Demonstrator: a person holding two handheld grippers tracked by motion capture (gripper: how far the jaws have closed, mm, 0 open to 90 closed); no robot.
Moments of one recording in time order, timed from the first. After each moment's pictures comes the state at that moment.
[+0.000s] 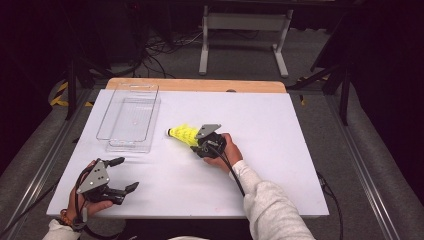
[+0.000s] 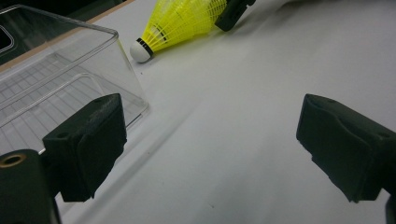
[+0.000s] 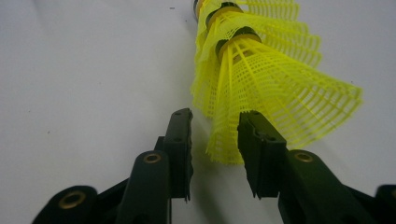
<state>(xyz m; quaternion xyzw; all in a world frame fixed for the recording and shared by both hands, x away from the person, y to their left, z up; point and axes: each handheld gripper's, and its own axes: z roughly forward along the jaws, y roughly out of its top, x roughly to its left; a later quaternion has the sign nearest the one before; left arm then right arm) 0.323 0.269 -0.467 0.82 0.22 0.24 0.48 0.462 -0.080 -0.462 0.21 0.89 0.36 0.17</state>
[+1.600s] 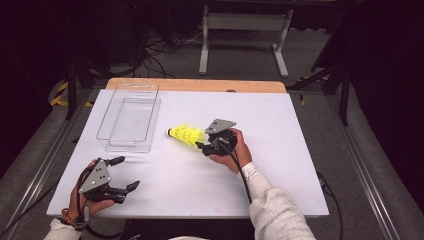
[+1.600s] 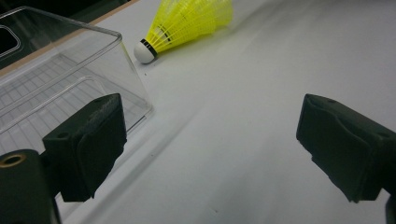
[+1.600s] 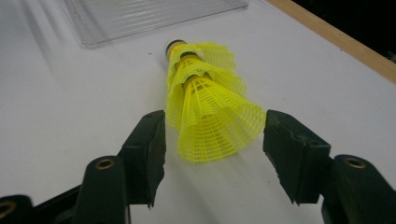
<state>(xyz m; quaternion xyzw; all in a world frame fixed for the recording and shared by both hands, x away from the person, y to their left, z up) 0.324 0.266 -0.465 0.81 0.22 0.24 0.48 0.444 -0.105 -0.425 0.24 0.85 0.40 0.22</state>
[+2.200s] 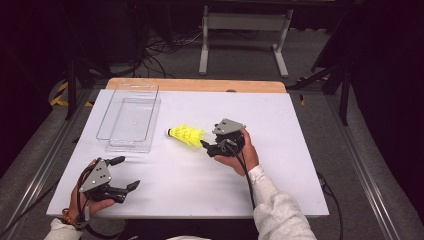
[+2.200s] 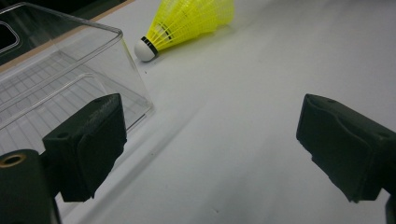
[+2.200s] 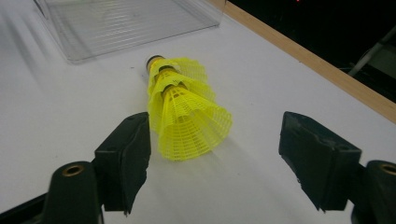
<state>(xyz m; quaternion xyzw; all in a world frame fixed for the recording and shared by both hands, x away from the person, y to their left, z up) 0.326 0.266 -0.468 0.81 0.23 0.24 0.48 0.430 -0.121 -0.412 0.26 0.83 0.42 0.26</state>
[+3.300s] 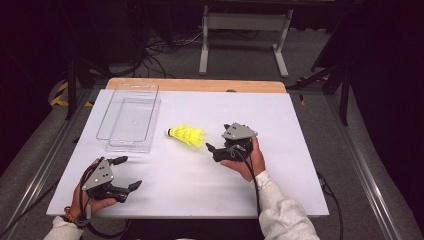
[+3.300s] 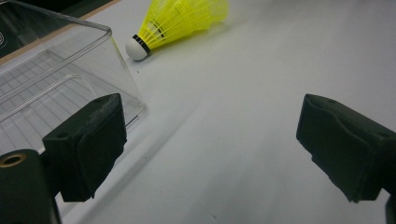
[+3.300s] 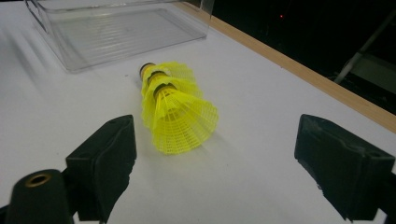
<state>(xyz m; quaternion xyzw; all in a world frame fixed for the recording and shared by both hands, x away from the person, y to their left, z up) 0.331 0.262 -0.469 0.82 0.22 0.23 0.47 0.414 -0.141 -0.414 0.27 0.81 0.45 0.28</state>
